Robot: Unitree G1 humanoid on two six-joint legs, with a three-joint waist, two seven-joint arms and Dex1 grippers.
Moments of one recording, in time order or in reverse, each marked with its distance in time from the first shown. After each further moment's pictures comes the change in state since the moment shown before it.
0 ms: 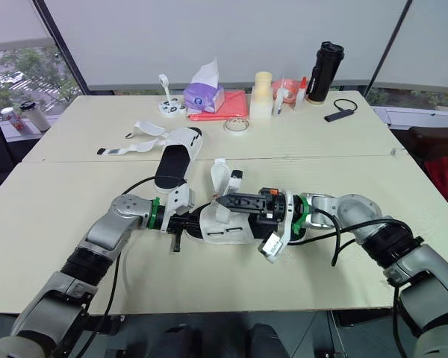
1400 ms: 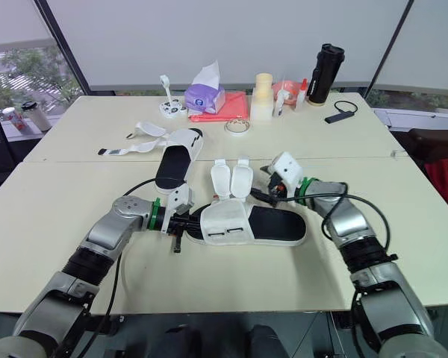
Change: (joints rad) left arm 0.003 -0.012 0.013 0.009 -0.017 0.032 -0.004; right arm 0.035 0.390 -0.353 0.332 1.626 0.938 1.586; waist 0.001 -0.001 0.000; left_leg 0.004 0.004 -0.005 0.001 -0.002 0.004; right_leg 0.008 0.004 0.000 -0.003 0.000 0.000
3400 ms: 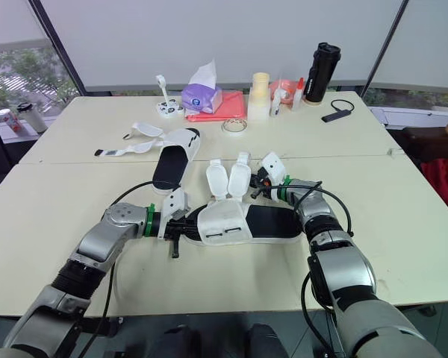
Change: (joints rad) left arm 0.094 0.033 0.012 -0.147 -0.012 0.044 0.082; right arm -0.261 0.214 -0.216 0.680 -0.195 -0.344 0.056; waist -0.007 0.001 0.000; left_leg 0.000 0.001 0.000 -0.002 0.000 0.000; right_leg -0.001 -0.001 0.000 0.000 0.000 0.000
